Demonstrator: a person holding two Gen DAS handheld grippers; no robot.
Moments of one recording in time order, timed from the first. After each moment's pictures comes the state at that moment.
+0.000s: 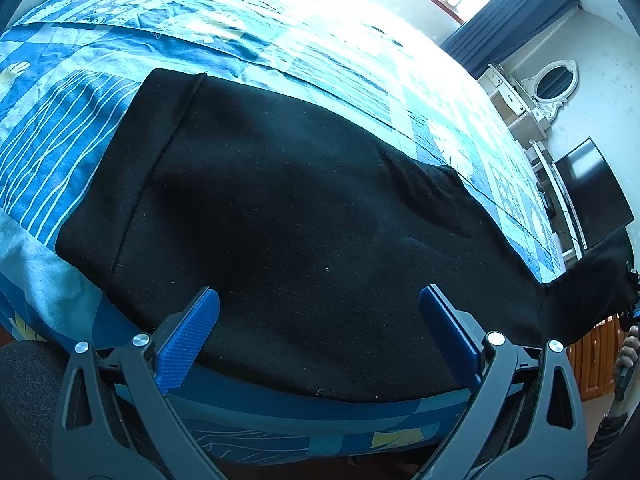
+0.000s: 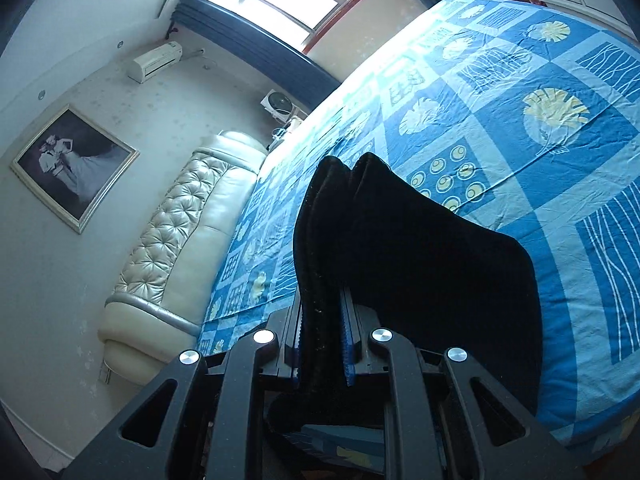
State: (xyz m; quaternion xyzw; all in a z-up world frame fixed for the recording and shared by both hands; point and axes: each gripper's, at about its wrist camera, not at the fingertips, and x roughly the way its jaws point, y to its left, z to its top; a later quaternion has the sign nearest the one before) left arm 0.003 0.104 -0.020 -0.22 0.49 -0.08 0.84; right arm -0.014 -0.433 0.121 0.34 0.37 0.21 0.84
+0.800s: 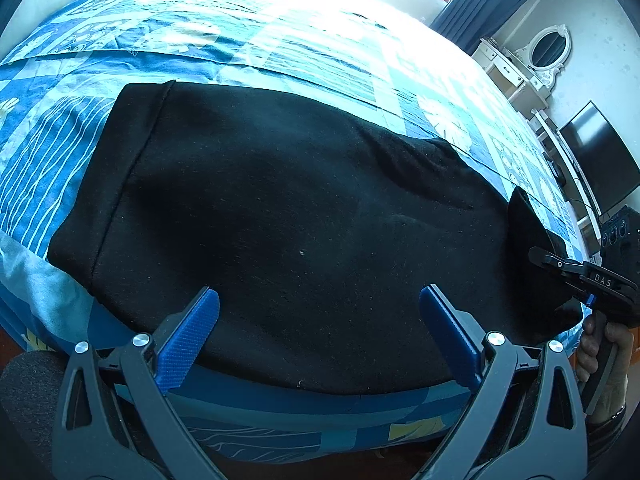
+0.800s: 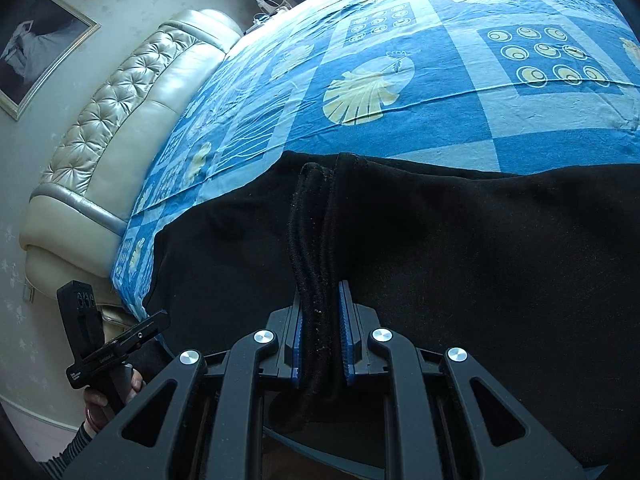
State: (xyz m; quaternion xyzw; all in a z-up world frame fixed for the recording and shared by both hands) left arm 0.006 0.080 -0.020 -0.15 0.50 -0.08 0.85; right arm 0.027 -0.243 -0.010 0.19 0.52 0.19 0.81
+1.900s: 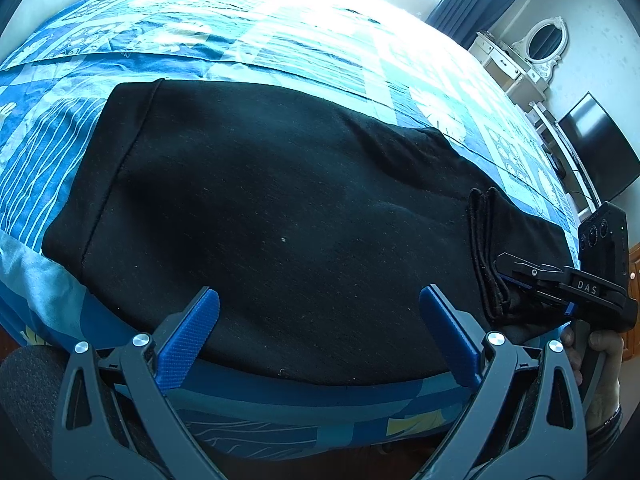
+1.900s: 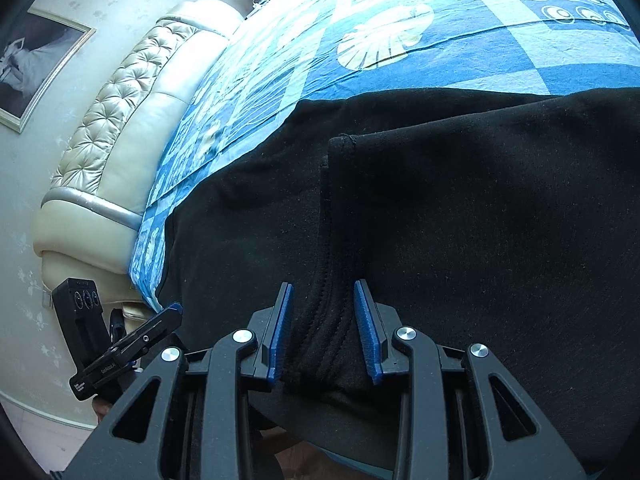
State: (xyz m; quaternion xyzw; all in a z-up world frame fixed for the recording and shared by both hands) left arm 0.000 0.071 -0.020 -0.14 0.50 -0.09 0.85; right arm 0.022 -0.219 -0.038 0.24 0.55 0.22 0.77
